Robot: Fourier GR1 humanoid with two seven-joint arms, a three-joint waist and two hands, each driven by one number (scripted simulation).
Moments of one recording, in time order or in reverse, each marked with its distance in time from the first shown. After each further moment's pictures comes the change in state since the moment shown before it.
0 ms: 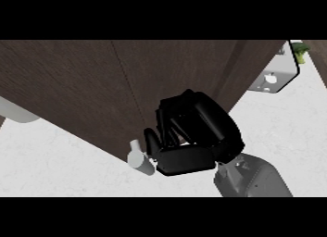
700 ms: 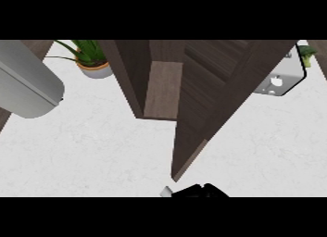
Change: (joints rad) left arm -0.151 0.013 -0.264 -0.040 -0.199 0.233 -0.013; right arm 0.542 -0.039 0.285 -0.389 0.363 0.126 -0.037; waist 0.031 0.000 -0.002
